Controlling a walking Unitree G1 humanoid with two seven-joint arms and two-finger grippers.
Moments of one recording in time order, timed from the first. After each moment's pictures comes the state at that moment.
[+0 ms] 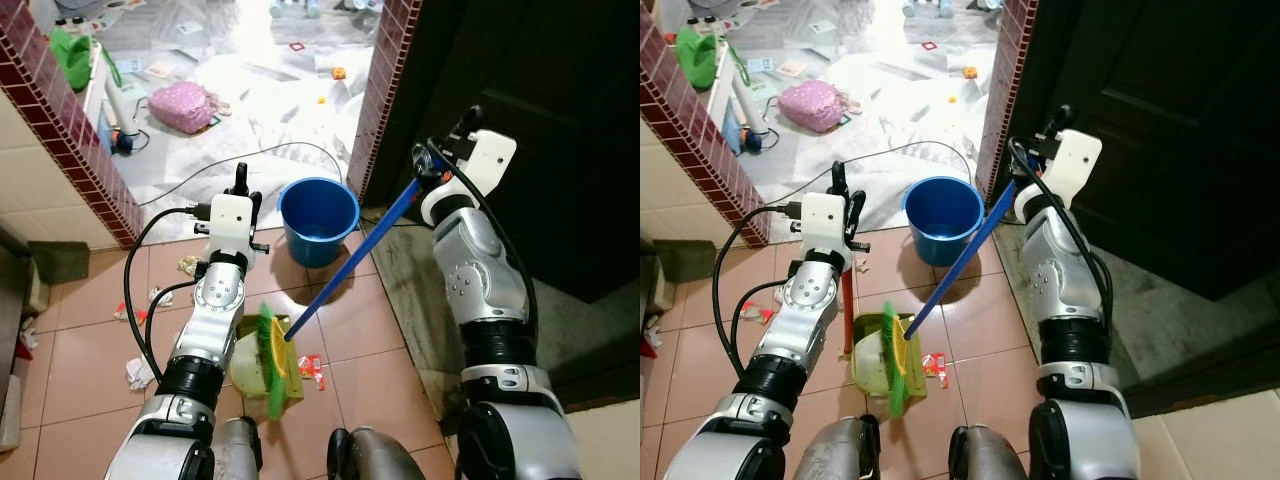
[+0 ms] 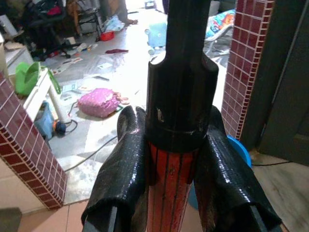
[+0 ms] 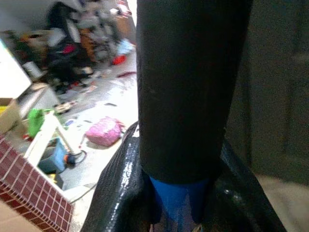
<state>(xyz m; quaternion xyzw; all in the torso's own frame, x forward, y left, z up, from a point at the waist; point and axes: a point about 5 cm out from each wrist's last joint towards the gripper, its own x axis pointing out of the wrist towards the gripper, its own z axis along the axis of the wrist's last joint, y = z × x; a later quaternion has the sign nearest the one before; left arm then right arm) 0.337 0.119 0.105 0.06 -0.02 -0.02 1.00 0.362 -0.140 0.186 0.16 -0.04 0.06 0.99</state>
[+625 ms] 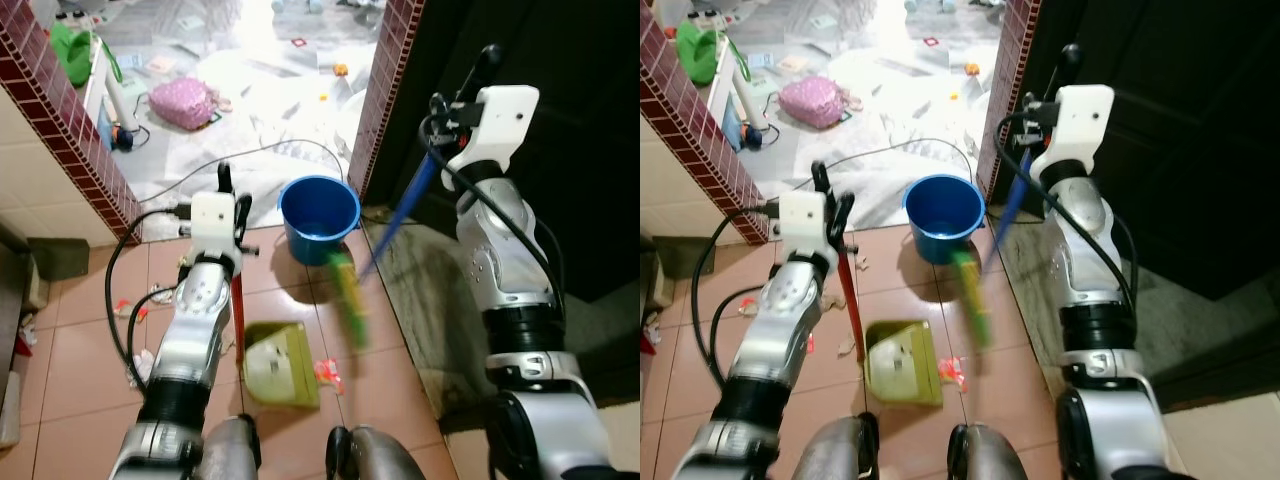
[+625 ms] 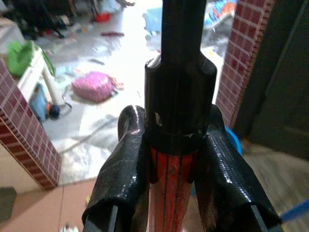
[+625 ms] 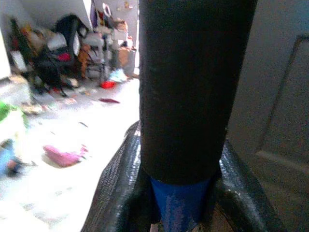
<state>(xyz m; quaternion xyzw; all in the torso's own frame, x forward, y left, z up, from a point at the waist) 0.313 0.134 0.116 0.05 0.02 -0.02 1.00 0.362 -0.156 0.224 -0.04 -0.15 0.04 0.99</state>
